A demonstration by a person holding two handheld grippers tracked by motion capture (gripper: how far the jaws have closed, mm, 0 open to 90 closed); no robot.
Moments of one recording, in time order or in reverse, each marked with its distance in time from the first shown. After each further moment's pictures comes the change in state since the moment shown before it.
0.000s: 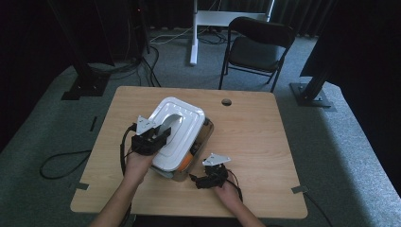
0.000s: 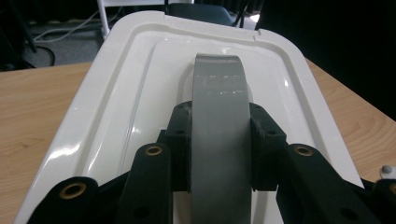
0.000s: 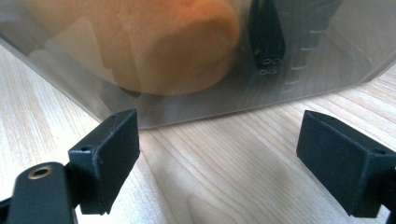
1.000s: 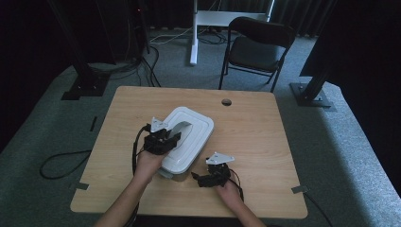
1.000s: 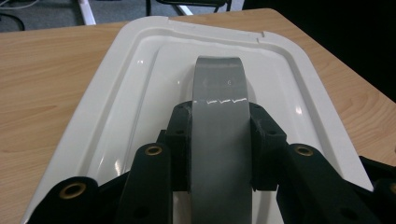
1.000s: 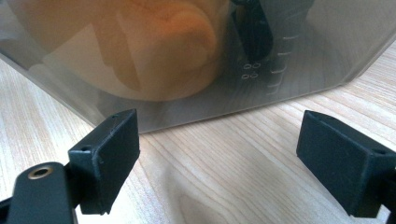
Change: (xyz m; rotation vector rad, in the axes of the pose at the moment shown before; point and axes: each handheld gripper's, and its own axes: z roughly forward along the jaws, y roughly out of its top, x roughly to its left) left arm -0.012 -0.008 0.031 0.105 -0.048 -0.012; right arm -0.005 -0.001 -0.006 -0.027 -0.002 0.034
